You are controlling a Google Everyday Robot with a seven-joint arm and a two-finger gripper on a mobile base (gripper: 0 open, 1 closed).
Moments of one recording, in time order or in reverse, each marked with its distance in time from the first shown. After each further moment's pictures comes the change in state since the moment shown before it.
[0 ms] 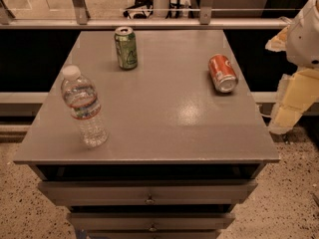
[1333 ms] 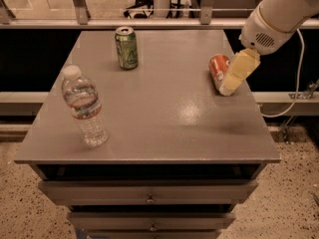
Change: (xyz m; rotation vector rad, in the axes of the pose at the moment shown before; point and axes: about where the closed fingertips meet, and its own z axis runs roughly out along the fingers) arm -0.034 -0.112 0.084 0.032 -0.108 0.209
